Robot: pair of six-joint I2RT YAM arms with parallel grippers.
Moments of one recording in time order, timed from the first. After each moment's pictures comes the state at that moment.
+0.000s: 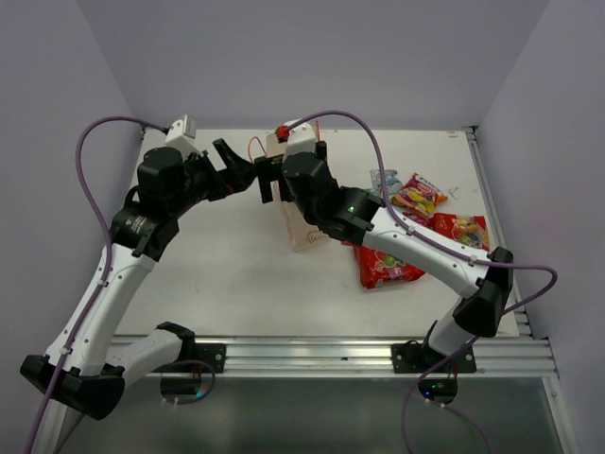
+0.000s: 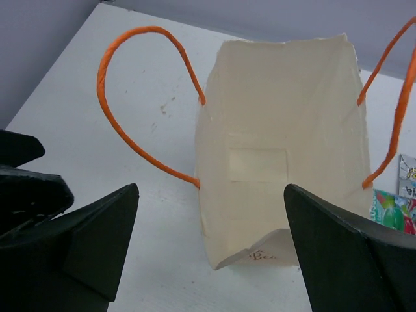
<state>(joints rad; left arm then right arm) -0.34 1.04 1.23 -0.49 0.14 -0.64 1.01 1.63 1.64 -0.37 0.61 0.27</state>
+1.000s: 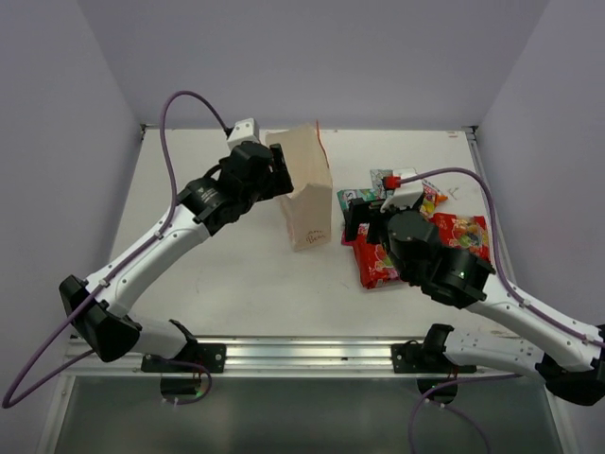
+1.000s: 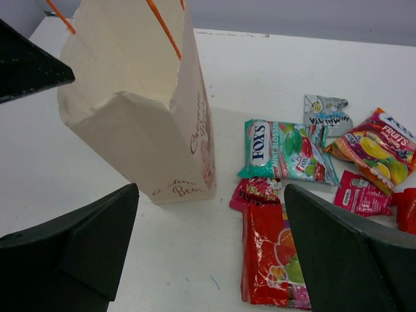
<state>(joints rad) -0.70 1.37 1.44 -0.68 -0.42 -0.70 1.02 0.94 1.08 -0.43 0.74 0.32</state>
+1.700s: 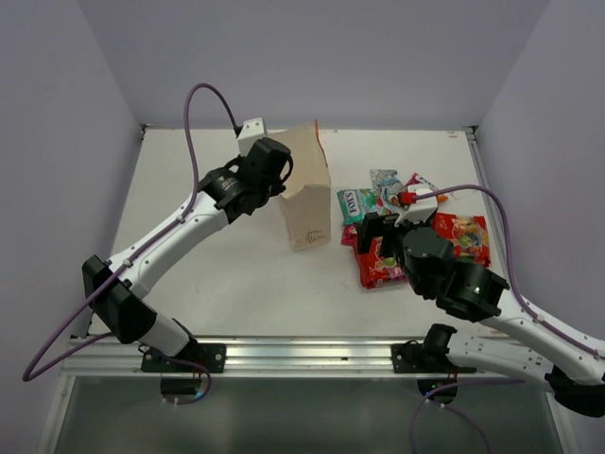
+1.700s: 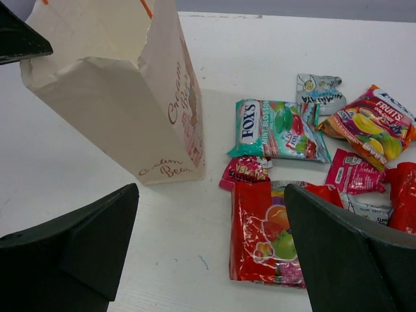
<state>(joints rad) -0.72 1.51 1.53 -0.75 -0.57 -0.74 1.02 0.78 0.94 -0.48 0.74 0.36</state>
